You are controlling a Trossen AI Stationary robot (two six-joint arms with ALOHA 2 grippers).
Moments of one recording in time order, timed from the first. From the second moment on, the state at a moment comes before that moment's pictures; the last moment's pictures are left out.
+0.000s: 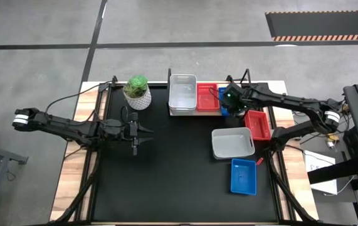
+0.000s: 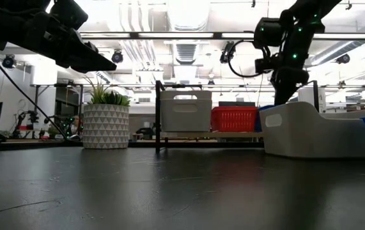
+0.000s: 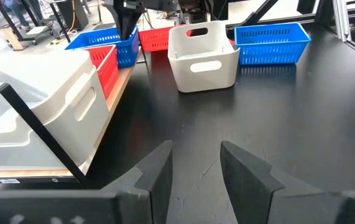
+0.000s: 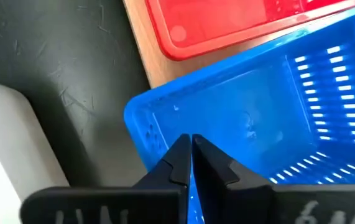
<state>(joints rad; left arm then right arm) -0.07 0.80 0.33 0.17 -0.17 0.08 -0.52 1.31 0.92 -0.79 0.08 -0.27</state>
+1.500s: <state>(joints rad) -0.07 0.80 0.33 0.17 -0.17 0.08 0.03 1.29 1.17 -0.81 0.08 0.04</state>
